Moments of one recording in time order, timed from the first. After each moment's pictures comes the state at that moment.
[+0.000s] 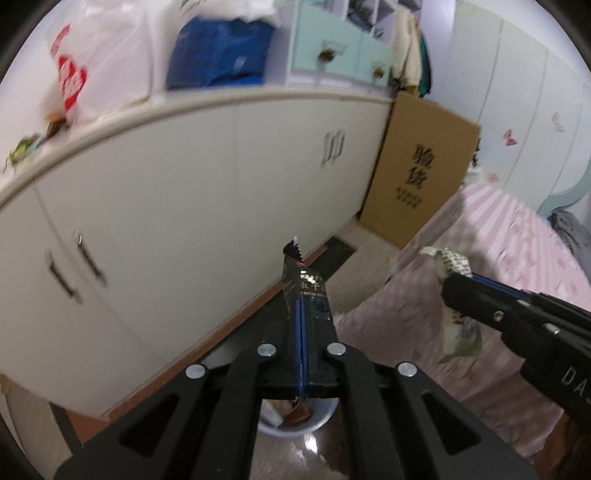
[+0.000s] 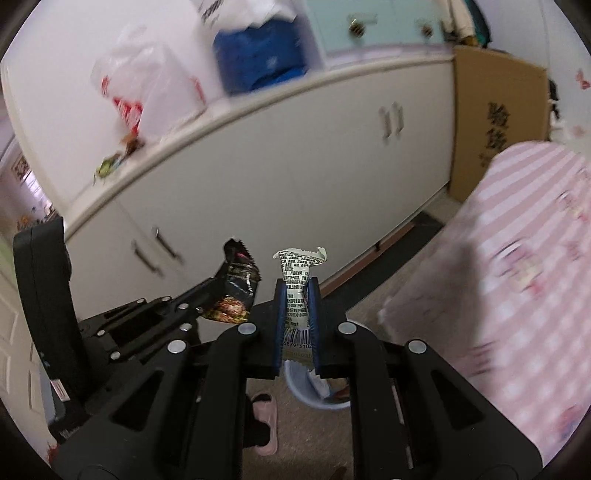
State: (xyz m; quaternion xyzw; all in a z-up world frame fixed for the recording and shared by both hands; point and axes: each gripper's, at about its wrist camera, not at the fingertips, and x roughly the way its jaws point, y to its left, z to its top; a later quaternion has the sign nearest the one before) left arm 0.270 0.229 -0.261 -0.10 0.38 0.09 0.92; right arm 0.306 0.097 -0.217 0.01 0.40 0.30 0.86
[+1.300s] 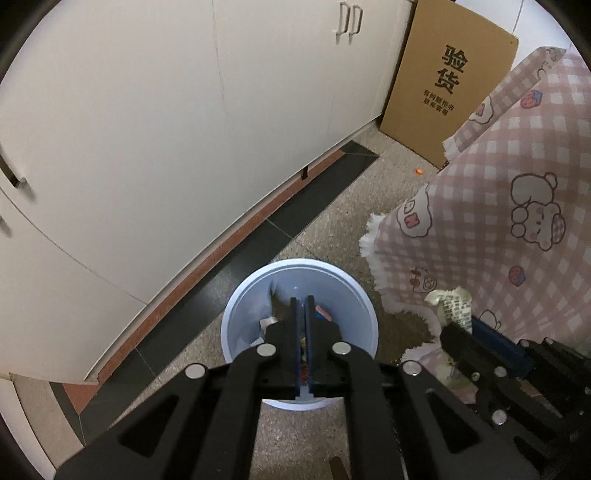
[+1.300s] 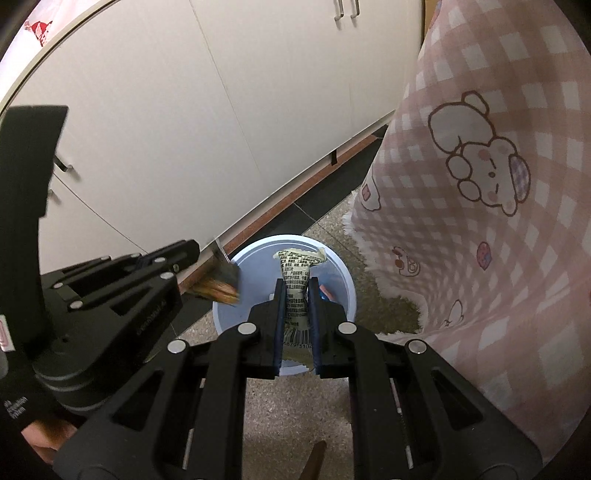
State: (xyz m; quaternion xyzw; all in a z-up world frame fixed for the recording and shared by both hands) left arm 0.342 0.219 -0.455 -0.08 0.51 0.09 0.85; right arm 0.331 0.086 -0.420 -0.02 0.51 0.21 0.84
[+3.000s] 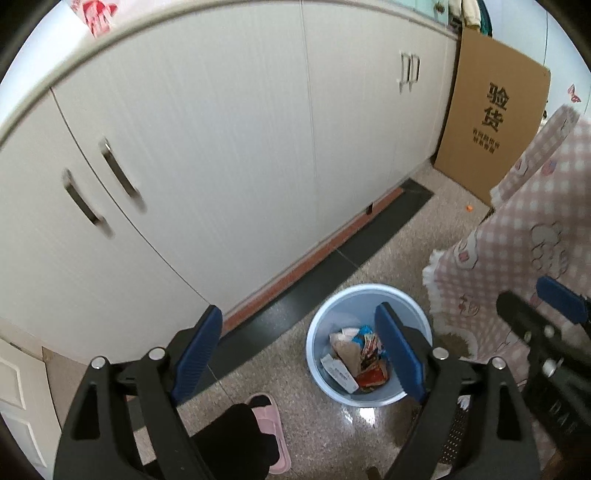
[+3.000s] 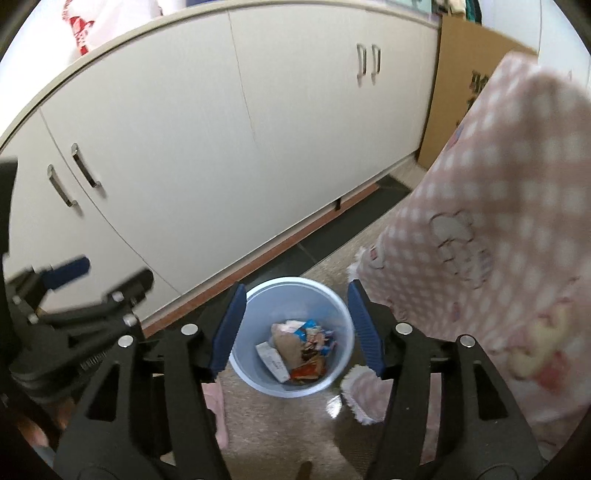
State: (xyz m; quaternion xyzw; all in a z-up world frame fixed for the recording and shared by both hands) left arm 0.275 0.270 -0.371 -0.05 0.46 0.20 0.86; right arm 0.310 0.111 -0.355 -0.07 0.43 0.22 0.87
